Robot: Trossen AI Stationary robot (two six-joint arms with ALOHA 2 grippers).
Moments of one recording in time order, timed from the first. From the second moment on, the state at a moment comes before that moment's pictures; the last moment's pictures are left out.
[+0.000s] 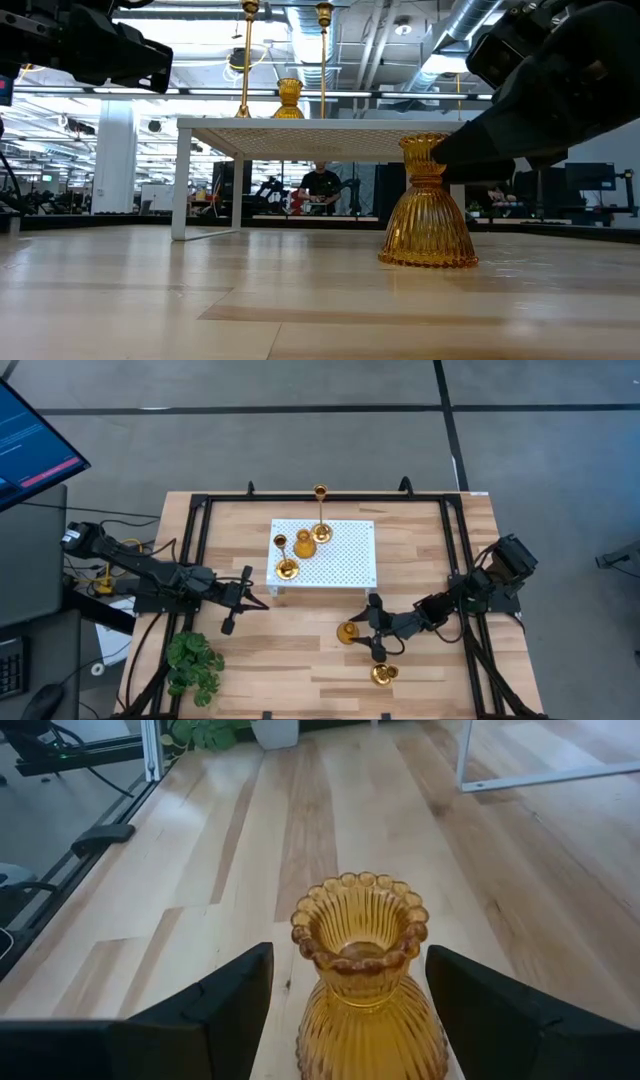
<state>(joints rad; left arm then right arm) -0.33 0.57 0.20 0.34 -0.08 0.23 0.51 1.72 0.47 0.82 0.41 0.36</state>
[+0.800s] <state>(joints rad) -0.33 0.57 0.20 0.35 -0.08 0.23 0.51 1.72 0.51 0.78 0.39 0.34</state>
